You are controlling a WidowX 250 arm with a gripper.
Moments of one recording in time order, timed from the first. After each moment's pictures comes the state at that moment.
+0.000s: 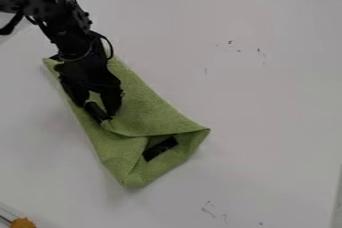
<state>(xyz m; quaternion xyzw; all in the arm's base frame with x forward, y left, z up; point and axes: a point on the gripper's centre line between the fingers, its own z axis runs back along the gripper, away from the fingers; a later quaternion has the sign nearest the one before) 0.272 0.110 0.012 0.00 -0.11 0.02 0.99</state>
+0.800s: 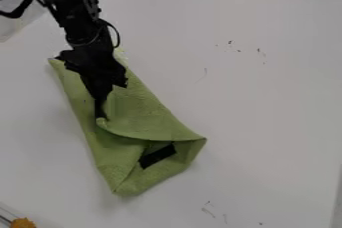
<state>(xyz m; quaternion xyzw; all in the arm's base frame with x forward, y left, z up) 0.290 0.108 0.025 0.01 -0.09 0.00 1.00</state>
